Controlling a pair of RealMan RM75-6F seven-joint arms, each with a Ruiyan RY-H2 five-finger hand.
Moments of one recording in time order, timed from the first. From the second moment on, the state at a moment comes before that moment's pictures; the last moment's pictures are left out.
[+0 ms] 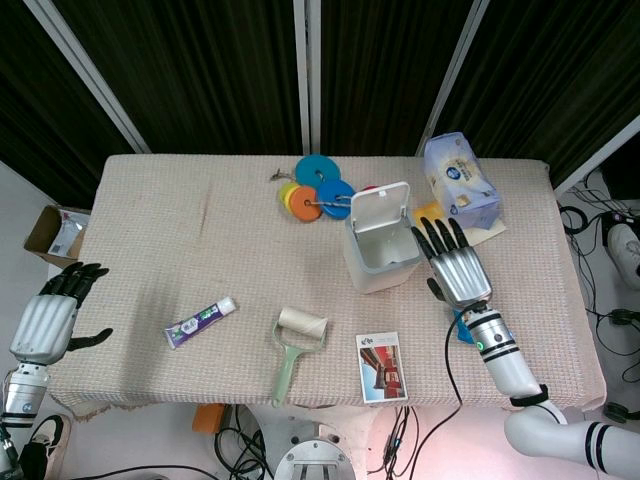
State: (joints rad) left arm -0.17 -1.10 -0.03 -1.63 1.50 1.40 0.00; right arm 0.52 -1.34 0.23 -1.72 -1.22 1.09 -0.65
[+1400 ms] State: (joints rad) left arm -0.17 -1.10 -0.03 -1.63 1.50 1.40 0.00; right arm 0.38 -1.24 -0.05 -1.61 -1.24 1.01 -0.46
